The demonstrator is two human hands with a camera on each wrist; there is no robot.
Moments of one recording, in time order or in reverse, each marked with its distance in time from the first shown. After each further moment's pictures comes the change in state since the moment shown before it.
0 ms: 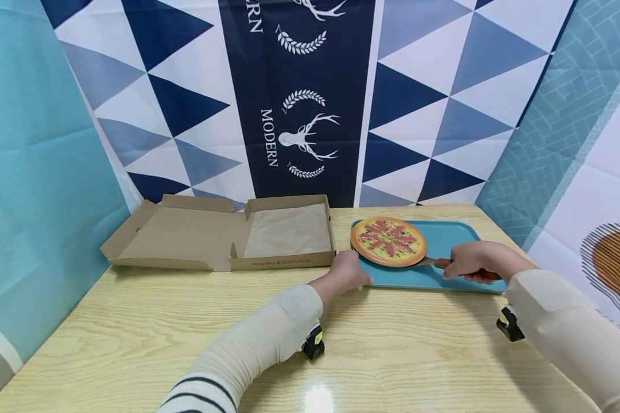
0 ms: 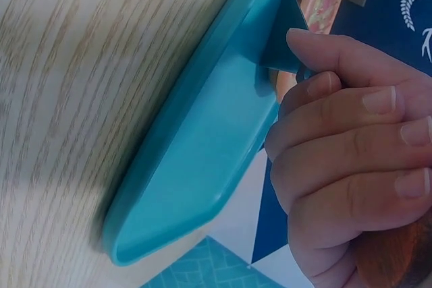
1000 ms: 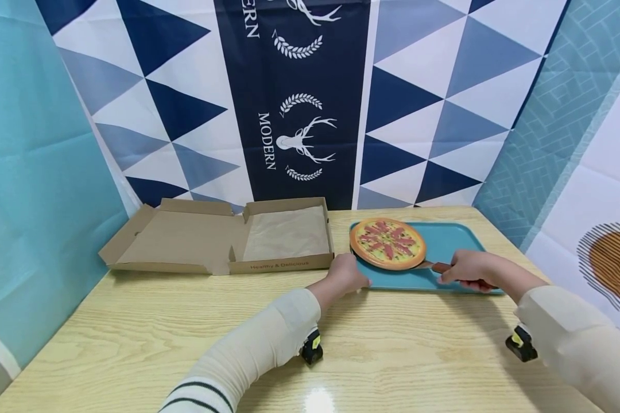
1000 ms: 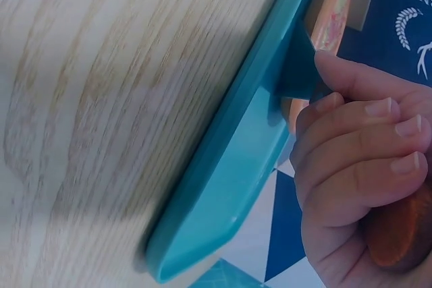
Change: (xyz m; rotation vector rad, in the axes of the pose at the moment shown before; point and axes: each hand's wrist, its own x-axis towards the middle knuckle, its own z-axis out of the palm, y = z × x) left_hand -0.003 0.000 0.004 -0.038 0.032 -0.002; right_hand -0.006 0.008 0.018 0.115 0.137 -0.075
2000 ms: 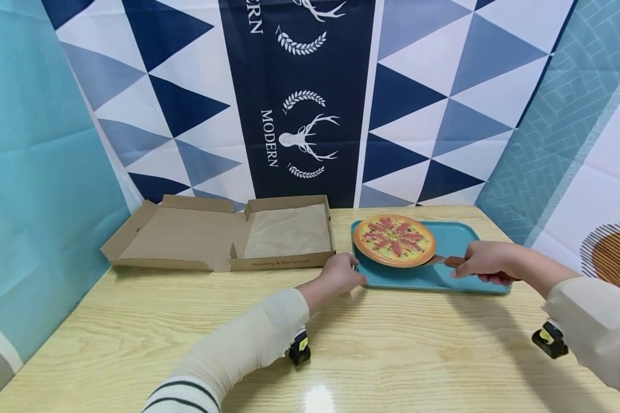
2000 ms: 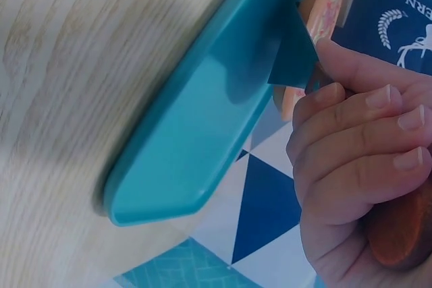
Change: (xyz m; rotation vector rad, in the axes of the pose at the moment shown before) left_hand -0.015 -0.017 -0.017 -0.220 -0.044 0.058; right_hand -0.027 -0.008 -0.021 -0.051 -0.041 -0.010
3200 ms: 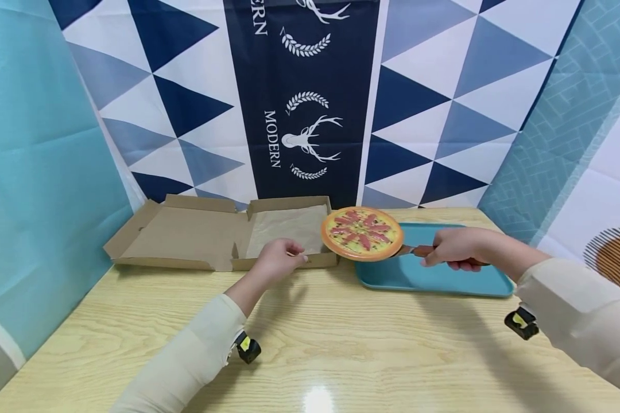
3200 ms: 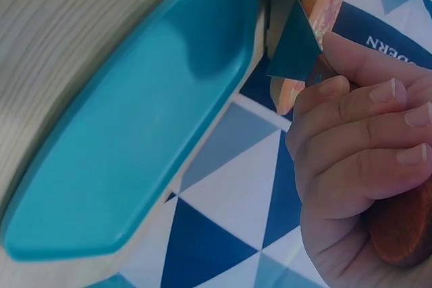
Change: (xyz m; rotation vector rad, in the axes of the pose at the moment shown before) left_hand -0.031 -0.057 -0.104 -0.059 0.168 0.118; right_hand 0.004 -0.066 -0.010 -0.054 -0.043 -0.060
